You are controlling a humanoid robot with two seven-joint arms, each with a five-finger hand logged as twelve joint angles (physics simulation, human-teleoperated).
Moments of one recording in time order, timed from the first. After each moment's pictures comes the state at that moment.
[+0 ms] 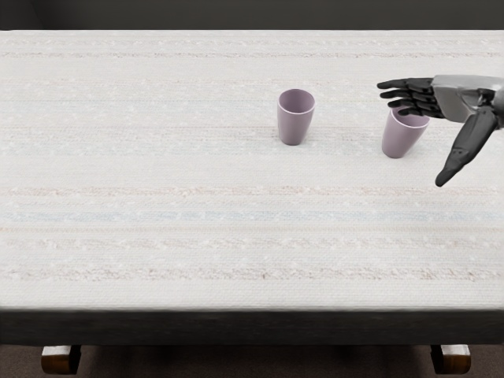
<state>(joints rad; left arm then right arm) 0.01 0.00 0.35 -0.21 0.04 0.13 0.06 1.05 -1.08 0.45 1.40 -0.55 0.61 -0.06</state>
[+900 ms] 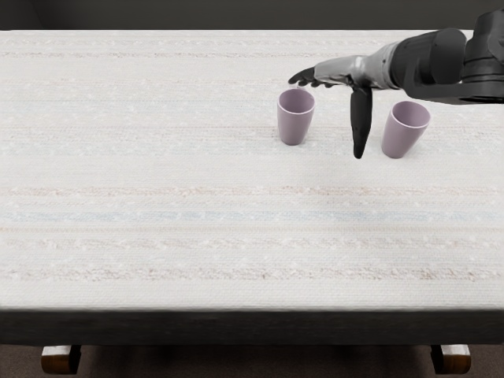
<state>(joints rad) 0.01 0.00 0.35 -0.21 0.04 0.13 0.06 1.31 -0.58 0.48 1.39 -0.97 0.55 -0.61</state>
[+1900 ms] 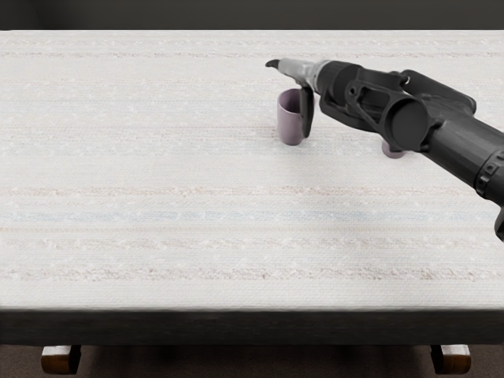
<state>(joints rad) 0.01 0.00 0.35 -0.21 0.04 0.13 0.06 1.35 -0.04 0.15 0.55 -1.18 0.19 -0.20</state>
